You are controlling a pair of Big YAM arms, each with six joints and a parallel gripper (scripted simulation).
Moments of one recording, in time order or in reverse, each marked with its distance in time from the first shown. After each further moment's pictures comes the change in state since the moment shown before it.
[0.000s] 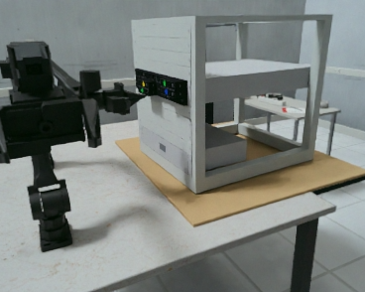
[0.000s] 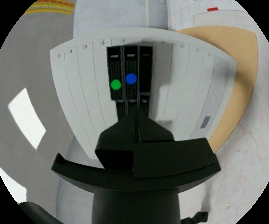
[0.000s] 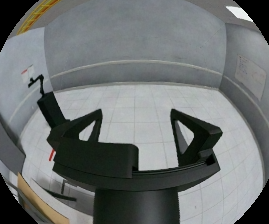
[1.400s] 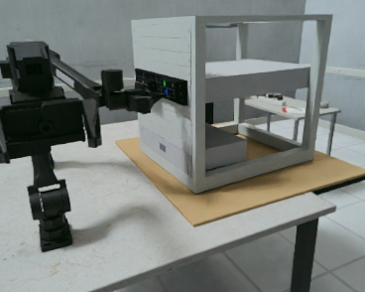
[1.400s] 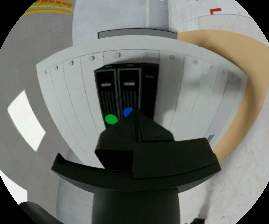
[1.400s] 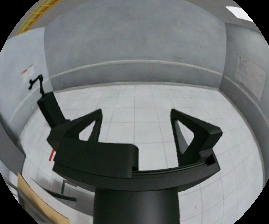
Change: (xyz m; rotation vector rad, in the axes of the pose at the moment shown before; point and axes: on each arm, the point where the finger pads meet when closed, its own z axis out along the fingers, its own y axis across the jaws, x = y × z) left arm -0.030 0.001 0.063 -0.001 0.006 -0.002; right arm 0.000 0.000 0.000 0.000 0.000 0.000
